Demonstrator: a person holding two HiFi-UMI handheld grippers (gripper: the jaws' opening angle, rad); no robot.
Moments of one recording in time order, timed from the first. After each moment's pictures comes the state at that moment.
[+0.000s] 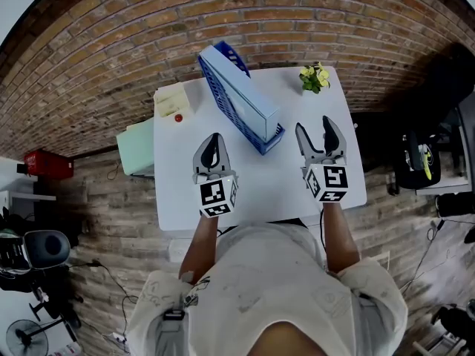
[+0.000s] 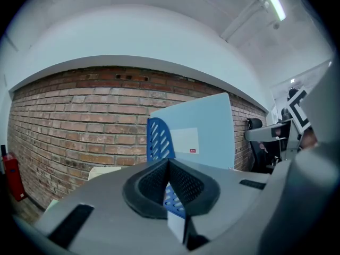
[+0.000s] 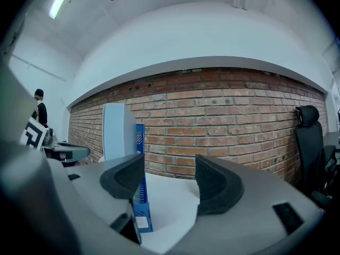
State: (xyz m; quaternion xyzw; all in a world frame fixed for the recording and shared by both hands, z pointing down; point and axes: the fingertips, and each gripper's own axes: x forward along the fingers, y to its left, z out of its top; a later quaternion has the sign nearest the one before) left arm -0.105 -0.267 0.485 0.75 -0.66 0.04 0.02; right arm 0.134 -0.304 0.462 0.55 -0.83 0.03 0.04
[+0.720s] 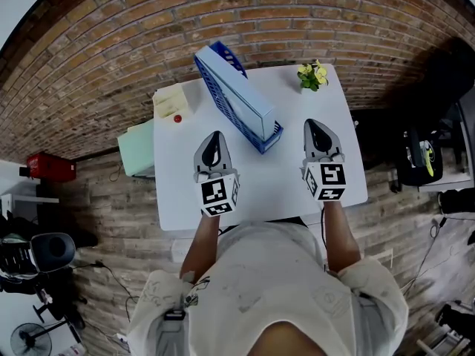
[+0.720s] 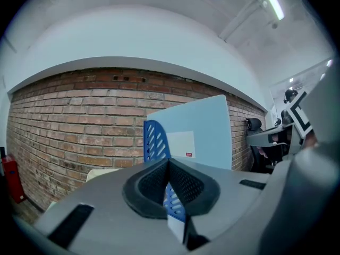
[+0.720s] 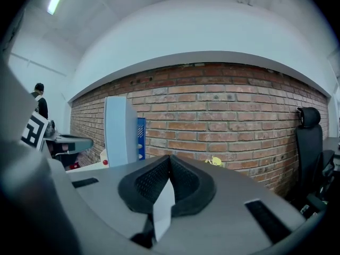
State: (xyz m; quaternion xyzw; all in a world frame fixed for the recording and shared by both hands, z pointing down) left arm -0.095 -0.269 0.477 0.75 -0.66 0.04 0.02; right arm 0.134 -0.301 0.470 0.55 -0.83 0.03 0.08
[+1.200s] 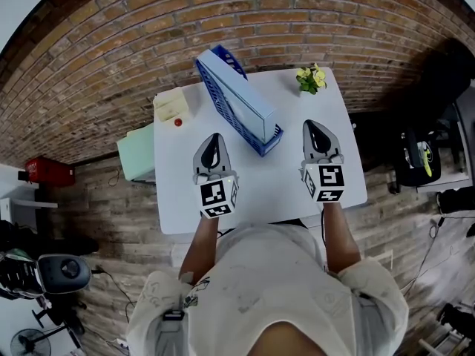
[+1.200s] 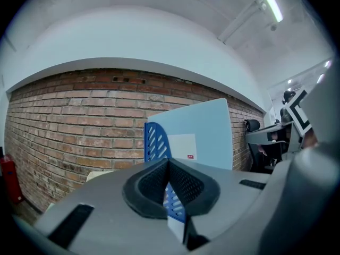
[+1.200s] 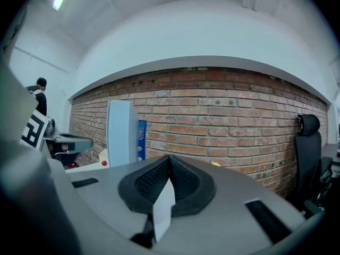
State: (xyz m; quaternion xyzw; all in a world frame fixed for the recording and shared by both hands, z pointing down) left arm -0.101 -0.269 0.473 0.75 -0.66 0.04 0.01; right arm 0.127 -0.299 0.459 0.55 -0.83 0.01 0.08
